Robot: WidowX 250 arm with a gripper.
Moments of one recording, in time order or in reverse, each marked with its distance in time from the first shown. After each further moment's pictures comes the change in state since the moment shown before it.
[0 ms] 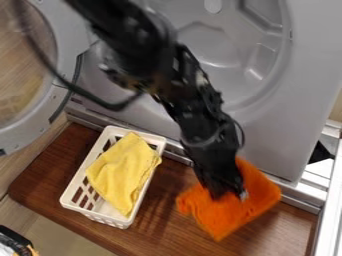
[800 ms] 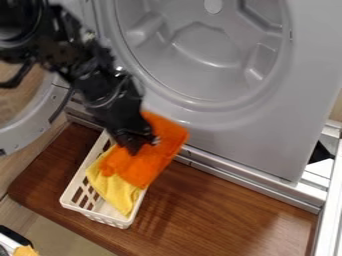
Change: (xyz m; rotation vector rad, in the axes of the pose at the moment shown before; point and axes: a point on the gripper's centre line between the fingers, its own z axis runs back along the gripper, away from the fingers) arm -0.053 0.108 0.043 0.168 -0.069 0.334
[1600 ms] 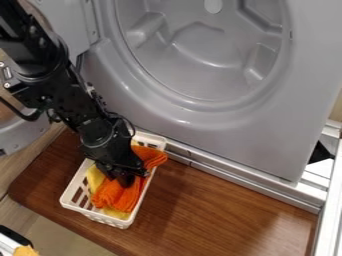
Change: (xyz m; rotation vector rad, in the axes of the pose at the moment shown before) arm -0.034 0.016 -0.054 0.038 0.095 0.091
